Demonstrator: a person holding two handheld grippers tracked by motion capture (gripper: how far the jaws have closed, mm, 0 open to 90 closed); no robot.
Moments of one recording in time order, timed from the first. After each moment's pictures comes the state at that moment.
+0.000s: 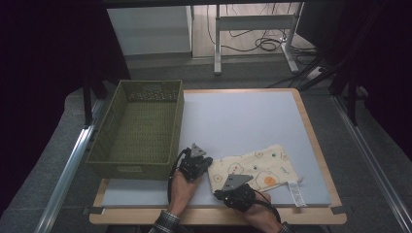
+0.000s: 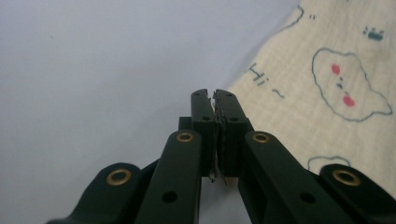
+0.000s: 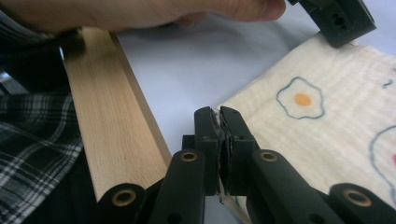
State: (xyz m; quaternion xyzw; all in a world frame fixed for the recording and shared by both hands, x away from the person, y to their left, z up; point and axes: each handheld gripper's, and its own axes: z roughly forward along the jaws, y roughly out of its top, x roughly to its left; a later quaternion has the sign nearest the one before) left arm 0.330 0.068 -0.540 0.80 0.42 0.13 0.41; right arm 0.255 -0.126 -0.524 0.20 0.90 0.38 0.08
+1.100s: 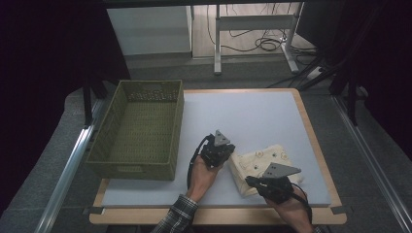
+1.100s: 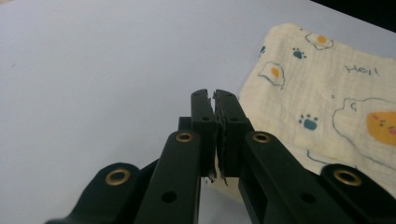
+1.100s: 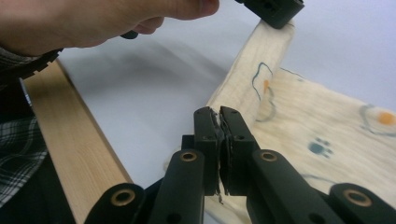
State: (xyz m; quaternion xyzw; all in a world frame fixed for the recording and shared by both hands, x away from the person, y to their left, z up) left arm 0.356 -0.001 -0.498 0.82 0.34 0.15 0.44; right arm 0.265 -0.219 -0.489 0.29 0.85 0.42 0.13
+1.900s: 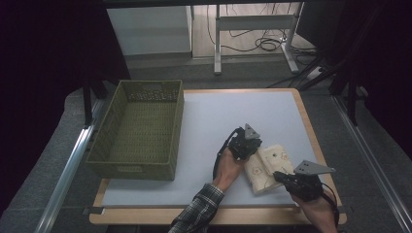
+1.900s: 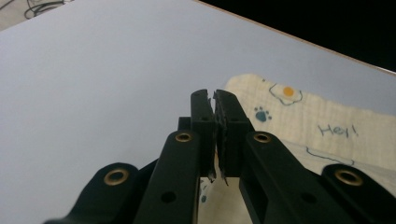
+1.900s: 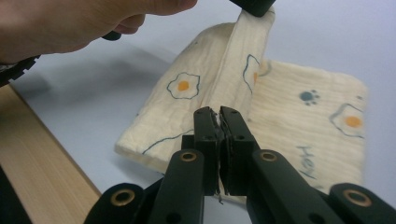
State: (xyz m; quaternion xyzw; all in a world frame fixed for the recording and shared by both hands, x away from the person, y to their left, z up) left arm 0.384 -0.082 -0.488 0.83 0.30 0.15 0.45; right arm 0.271 -0.292 -0.486 0.36 0.82 0.41 0.17
